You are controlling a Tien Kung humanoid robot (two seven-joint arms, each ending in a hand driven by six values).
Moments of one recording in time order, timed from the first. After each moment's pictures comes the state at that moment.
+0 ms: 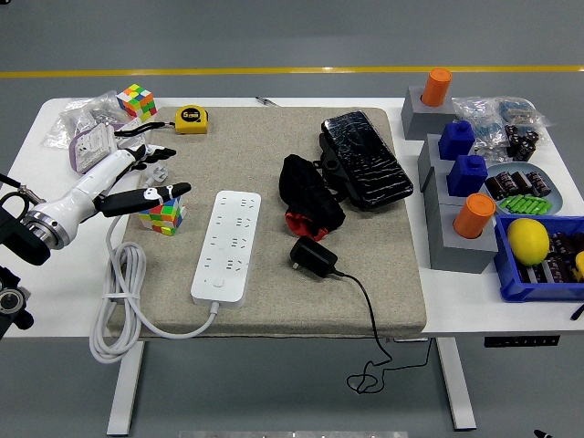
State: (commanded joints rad) left arm -0.17 0.42 -1.31 -1.62 1.65 -0.17 0.17; right arm 0.11 -0.20 1.46 0.20 -1.21 0.13 -0.15
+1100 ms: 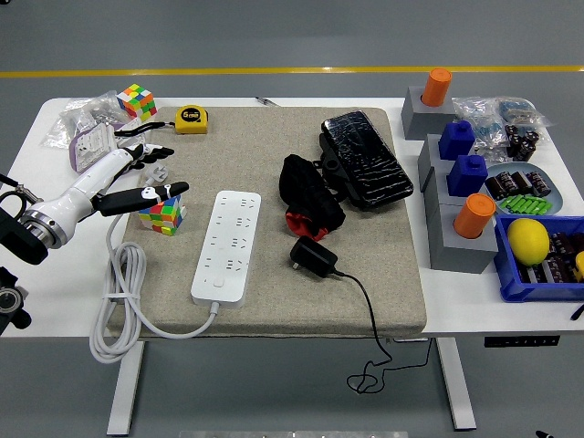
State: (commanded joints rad) left arm -0.17 0.42 -1.32 -1.62 1.66 -0.17 0.17; right arm 0.11 -0.20 1.44 0.19 -1.21 0.13 -0.15
